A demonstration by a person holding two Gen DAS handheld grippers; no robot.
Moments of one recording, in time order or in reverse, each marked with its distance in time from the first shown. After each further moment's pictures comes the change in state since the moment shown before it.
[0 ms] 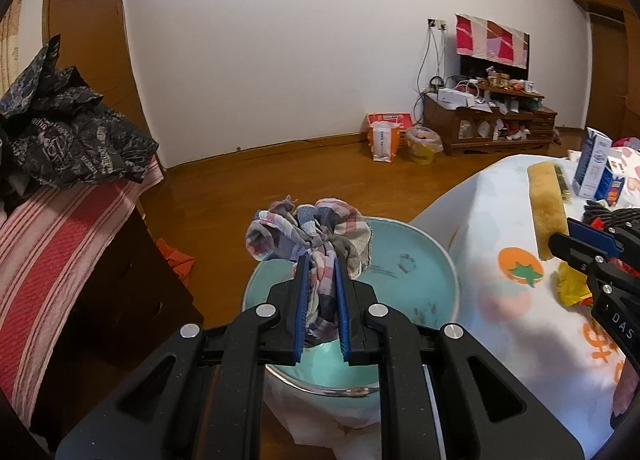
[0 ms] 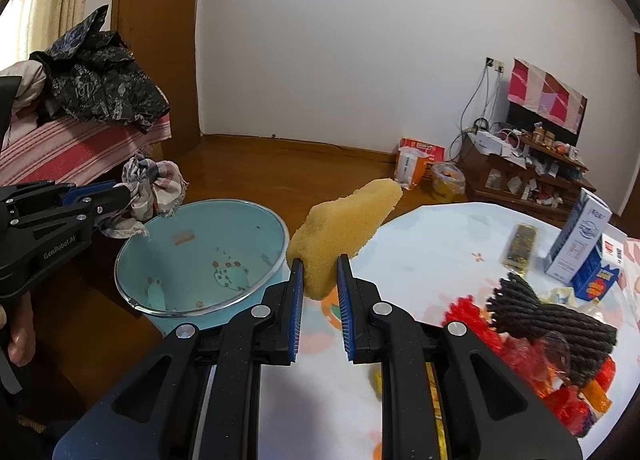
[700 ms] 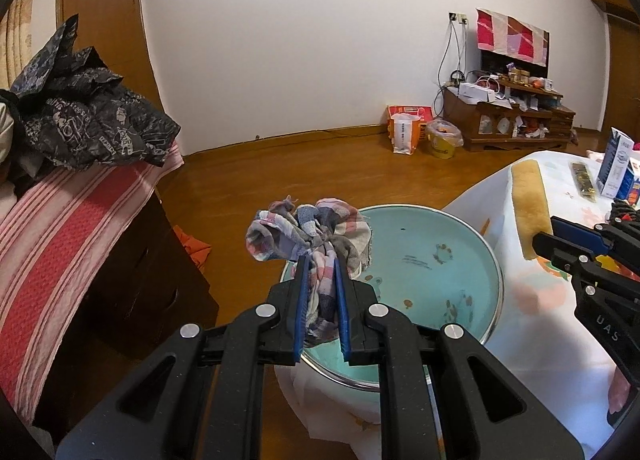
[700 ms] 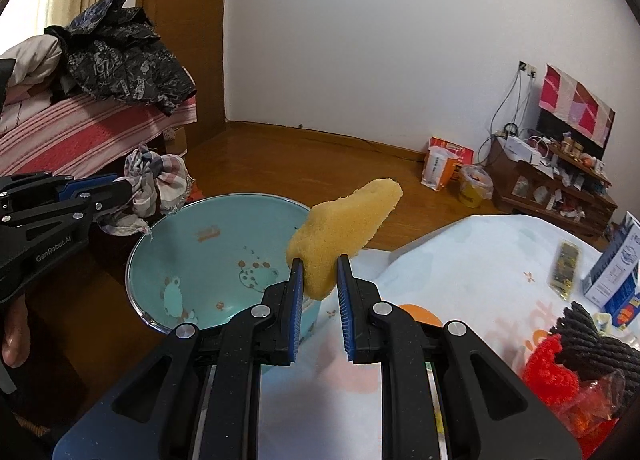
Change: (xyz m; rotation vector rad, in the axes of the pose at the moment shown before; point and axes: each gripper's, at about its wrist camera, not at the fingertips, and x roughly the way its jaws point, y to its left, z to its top) left arm 0.012 0.029 -0.006 -0.034 0.035 0.056; right arm 0.039 0.035 0.011 -0.067 0.029 0.077
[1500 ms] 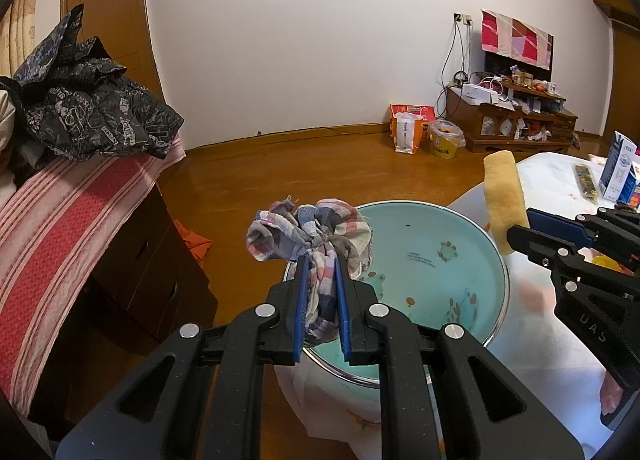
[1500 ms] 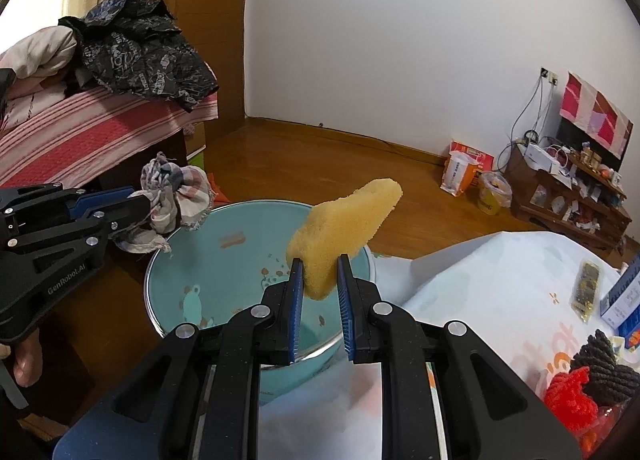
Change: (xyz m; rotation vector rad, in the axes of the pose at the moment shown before) left arm 0.004 0.005 -0.004 -0.017 0.006 -0.001; right arm 0.012 0.020 0.015 -0.038 0.006 0.060
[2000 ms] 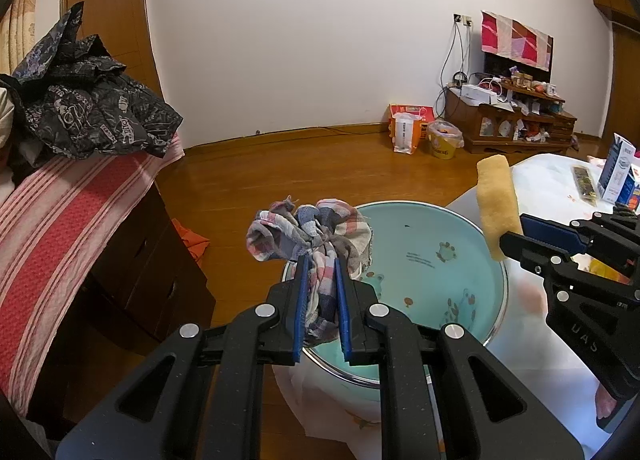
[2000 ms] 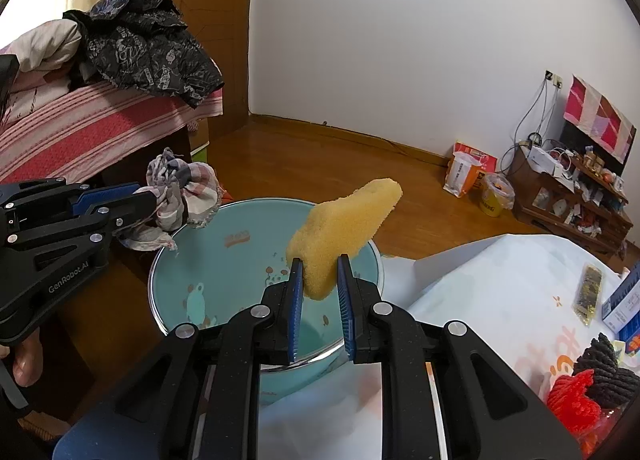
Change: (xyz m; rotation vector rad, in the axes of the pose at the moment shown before) left arm 0.001 0.002 -0.001 -0.004 0.001 -0.008; right arm 0.001 0.003 -0.001 -0.015 0.009 0.005
